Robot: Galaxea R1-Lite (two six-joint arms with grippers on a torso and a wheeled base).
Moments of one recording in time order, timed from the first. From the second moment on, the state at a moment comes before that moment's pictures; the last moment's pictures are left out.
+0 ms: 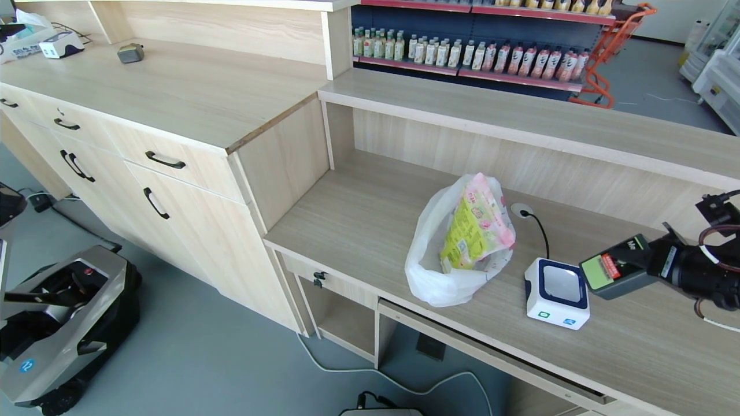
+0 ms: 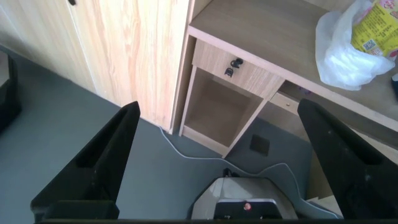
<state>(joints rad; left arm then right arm) -0.01 0.00 -0.01 0.02 -0.08 -0.16 -0.27 1.59 -0.64 -0.50 0.46 0.27</state>
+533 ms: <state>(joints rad) -0.01 0.00 -0.01 0.02 -0.08 -0.16 -0.24 1.72 -0.71 -0.51 0.46 0.18</state>
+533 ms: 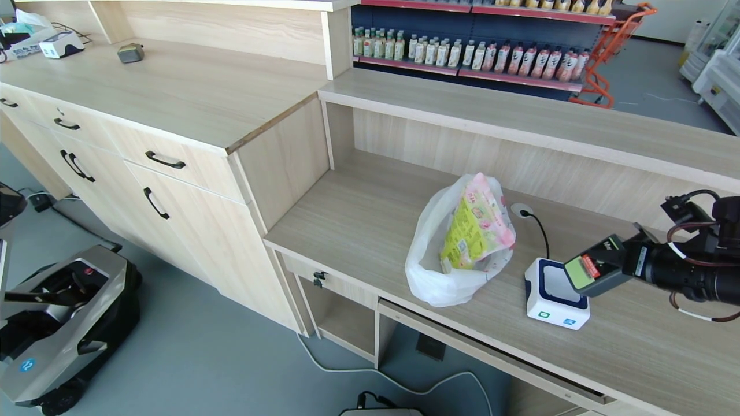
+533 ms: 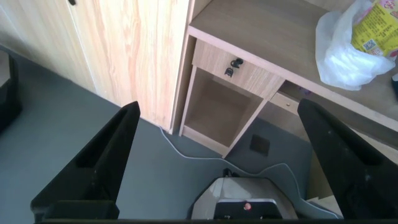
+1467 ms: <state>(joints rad) -0.01 0.00 -0.01 0.02 -0.08 -0.16 -0.21 1.83 -0.76 -0.56 0.48 0.17</state>
